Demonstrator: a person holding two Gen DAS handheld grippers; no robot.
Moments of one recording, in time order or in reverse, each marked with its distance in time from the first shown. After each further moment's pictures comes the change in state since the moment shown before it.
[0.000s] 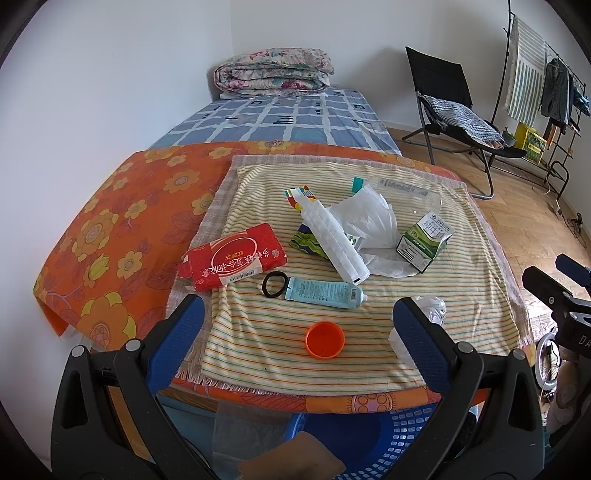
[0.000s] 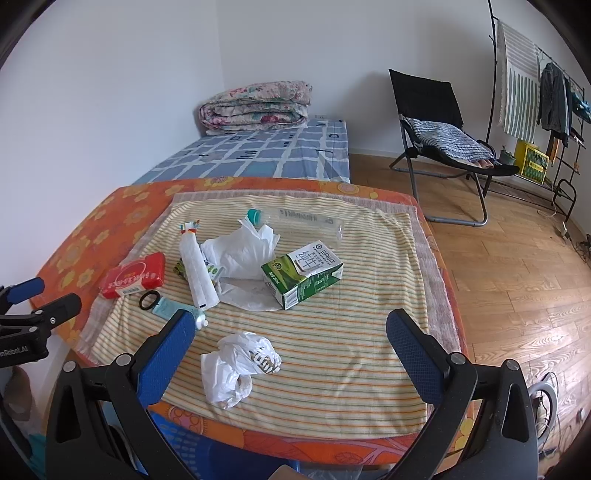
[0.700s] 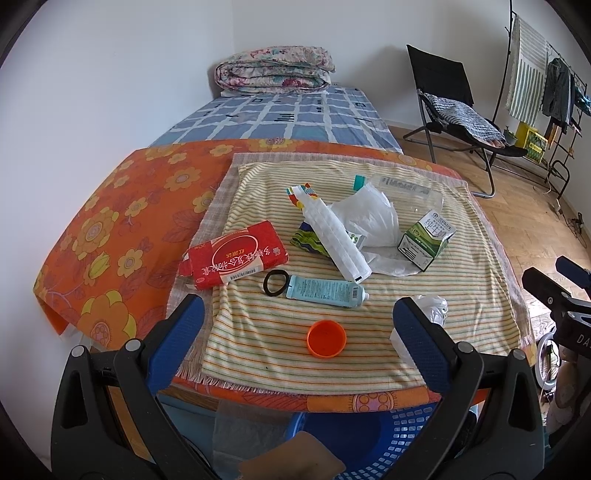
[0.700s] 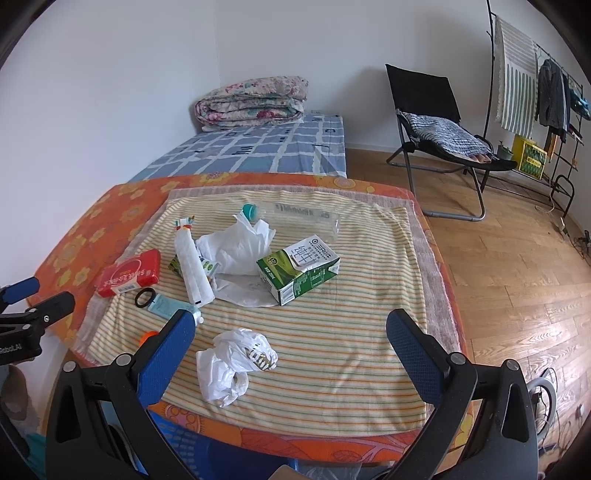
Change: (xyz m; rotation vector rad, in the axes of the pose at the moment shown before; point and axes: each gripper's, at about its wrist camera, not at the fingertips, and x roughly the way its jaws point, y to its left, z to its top) left arm 0.000 -0.001 0.001 0.006 0.002 0.002; right arm 0.004 -0.005 0.000 0.009 0.020 -0.011
